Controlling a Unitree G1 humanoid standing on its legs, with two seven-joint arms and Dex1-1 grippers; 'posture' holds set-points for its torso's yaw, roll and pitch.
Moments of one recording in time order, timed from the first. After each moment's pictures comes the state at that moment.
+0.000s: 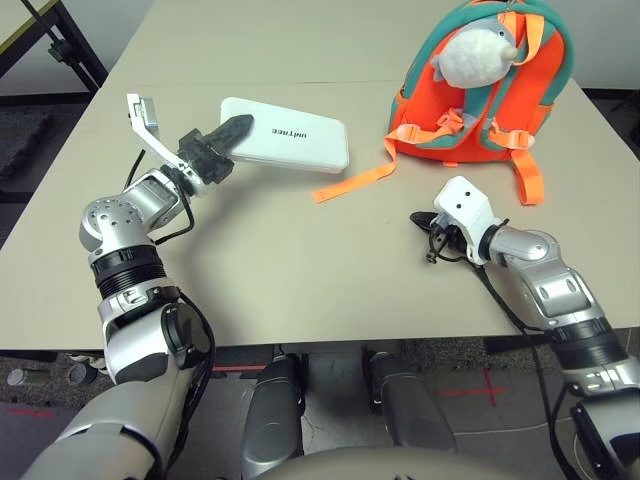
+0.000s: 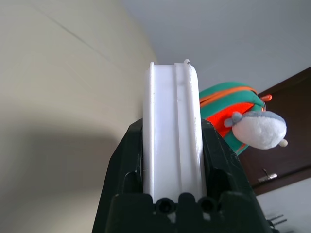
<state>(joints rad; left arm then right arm) -0.81 0.33 0.64 0.39 -0.84 0.99 -0.46 -0.37 -0.50 0.08 0.06 0.04 0.36 0.67</state>
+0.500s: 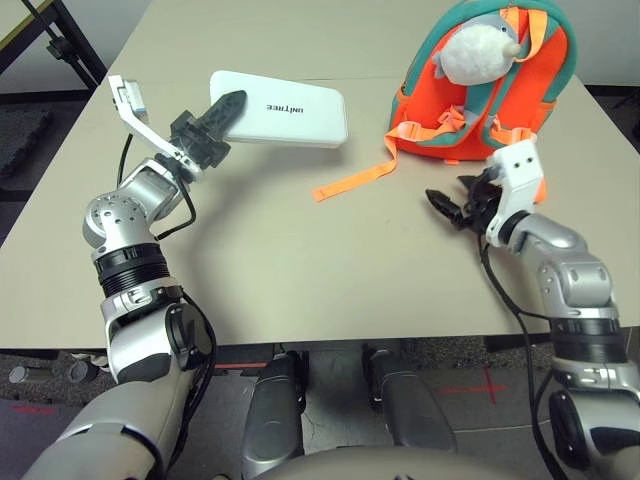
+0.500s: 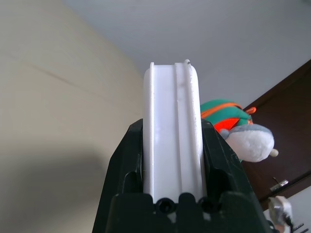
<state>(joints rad) -0.81 0.33 0.59 0.33 -0.87 0.84 -0.52 -0.49 -0.40 -0.26 -0.02 0.31 0.63 0.44</state>
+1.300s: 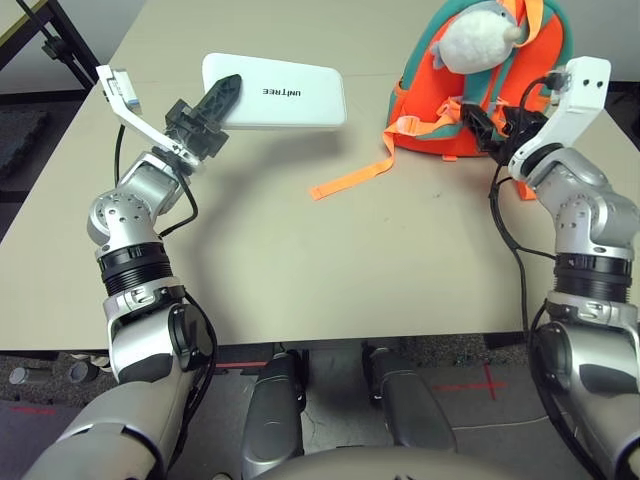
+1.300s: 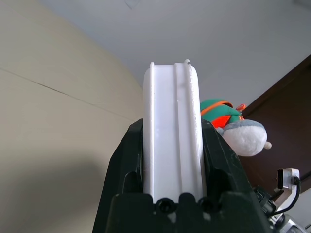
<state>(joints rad) -0.81 0.33 0.56 0.32 -0.89 0.79 -0.52 -0.73 -0.38 -0.32 0.19 0.37 0.59 0.28</state>
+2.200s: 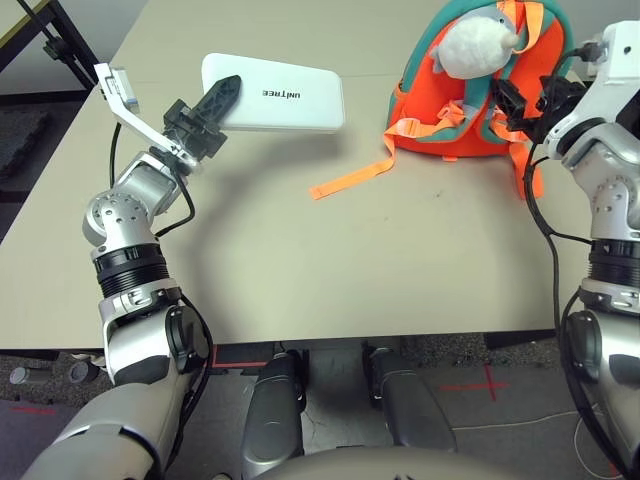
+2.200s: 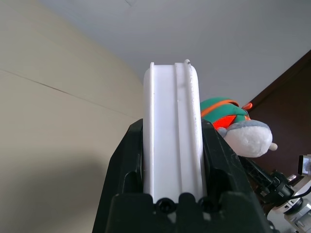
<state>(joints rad) -0.79 0.35 0.53 0.31 -0.89 0.79 -0.52 -0.77 -0.52 -0.29 0.17 0.36 0.59 0.31</state>
